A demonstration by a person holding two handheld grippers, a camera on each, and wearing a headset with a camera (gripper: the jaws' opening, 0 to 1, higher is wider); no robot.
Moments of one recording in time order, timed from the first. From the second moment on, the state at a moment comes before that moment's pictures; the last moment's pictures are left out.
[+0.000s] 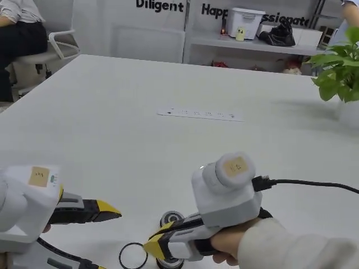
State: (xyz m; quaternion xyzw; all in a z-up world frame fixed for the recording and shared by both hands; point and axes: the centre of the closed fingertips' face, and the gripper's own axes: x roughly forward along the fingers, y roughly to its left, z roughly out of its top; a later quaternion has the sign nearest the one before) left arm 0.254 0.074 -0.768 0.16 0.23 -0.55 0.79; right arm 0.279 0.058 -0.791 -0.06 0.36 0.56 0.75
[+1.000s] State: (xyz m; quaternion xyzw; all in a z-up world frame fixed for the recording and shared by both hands) left arm 0.273 0.030 -0.728 0.18 0.18 -0.58 0.77; right arm 0.271 0.006 -0.795 -0.11 0.37 0.57 0.73
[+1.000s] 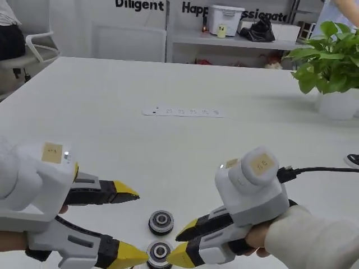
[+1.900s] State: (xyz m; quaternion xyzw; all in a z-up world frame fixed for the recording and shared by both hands) left arm 0.289 0.031 -0.753 0.16 0.18 -0.54 0.80; right arm 0.268 0.008 -0.803 -0.09 0.37 0.58 0.72
